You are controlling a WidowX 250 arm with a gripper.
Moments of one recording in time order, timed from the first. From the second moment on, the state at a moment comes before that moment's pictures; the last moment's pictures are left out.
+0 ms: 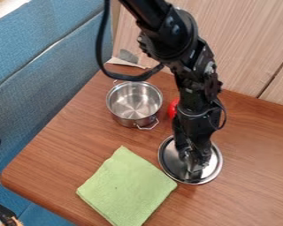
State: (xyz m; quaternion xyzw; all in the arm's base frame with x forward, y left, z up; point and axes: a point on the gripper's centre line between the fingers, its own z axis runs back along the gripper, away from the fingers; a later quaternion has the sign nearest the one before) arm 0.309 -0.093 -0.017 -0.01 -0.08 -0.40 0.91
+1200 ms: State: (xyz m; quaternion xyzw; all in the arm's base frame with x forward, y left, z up) arm 0.301 -0.114 -0.017 -0.01 -0.07 -0.44 0.90
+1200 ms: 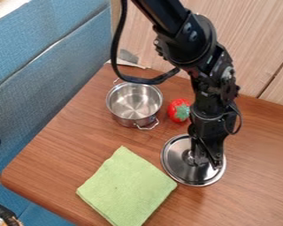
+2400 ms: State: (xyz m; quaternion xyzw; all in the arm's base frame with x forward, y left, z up) arm 0.306 -0.023 0.084 0.05 -0.10 -0.33 0.94
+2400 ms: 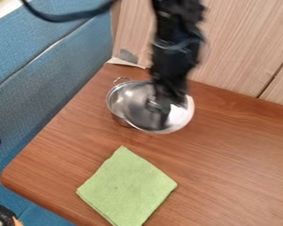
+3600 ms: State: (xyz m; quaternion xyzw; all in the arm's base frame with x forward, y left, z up) arm 0.365 0.038 0.018 0.03 -0.07 -0.23 0.97
